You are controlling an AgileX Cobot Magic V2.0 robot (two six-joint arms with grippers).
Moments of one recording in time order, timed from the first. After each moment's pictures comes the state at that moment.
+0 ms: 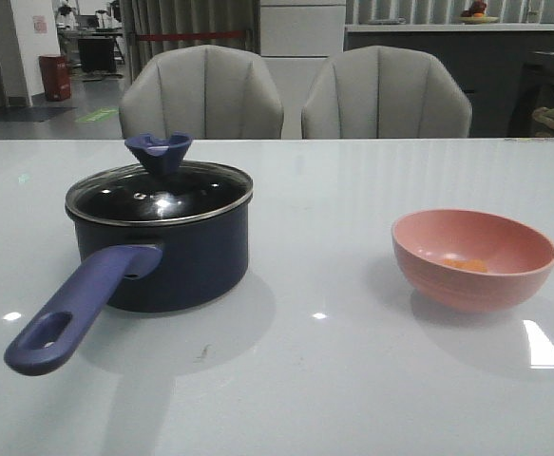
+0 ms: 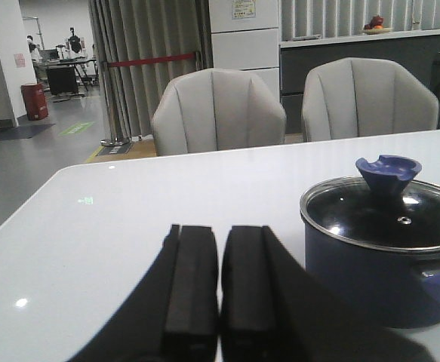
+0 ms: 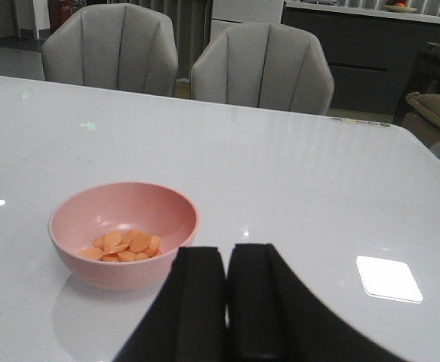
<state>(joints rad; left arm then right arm) -0.11 0.00 0.00 0.03 0.04 0.02 0.09 -0.01 0.03 0.07 0.10 -0.10</state>
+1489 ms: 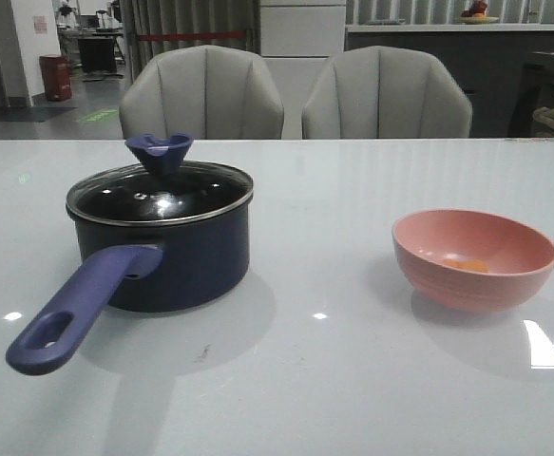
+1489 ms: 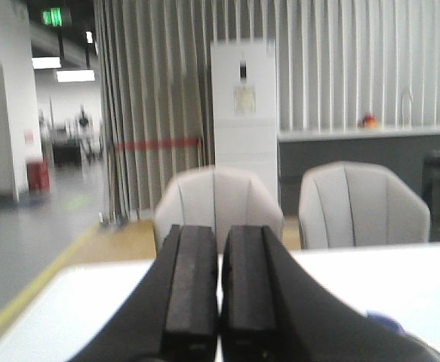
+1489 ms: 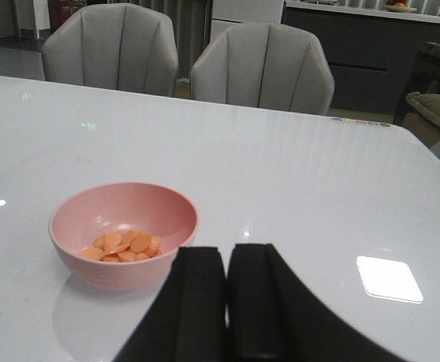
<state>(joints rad) -0.11 0.13 -0.36 -0.02 0.11 0.02 0.09 -0.01 0.03 0.07 0.10 -0.10</state>
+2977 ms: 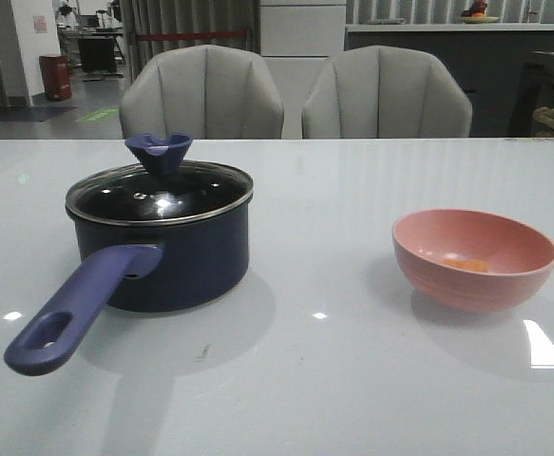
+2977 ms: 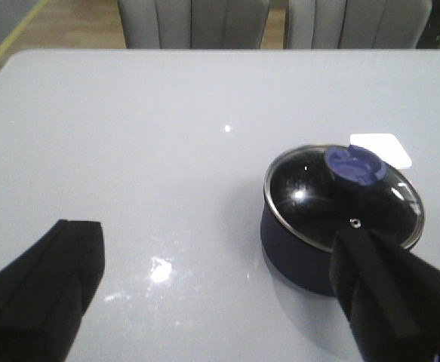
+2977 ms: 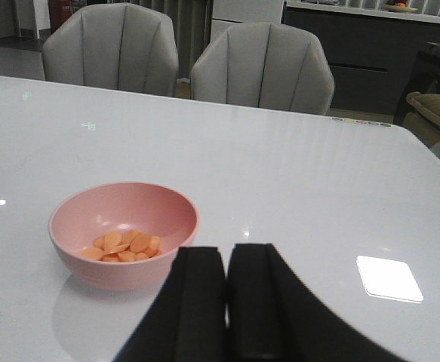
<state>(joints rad) -0.11 0.60 -0.68 -0.10 0.55 0.02 0.09 -0.01 0.03 0.07 0.10 -0.10</state>
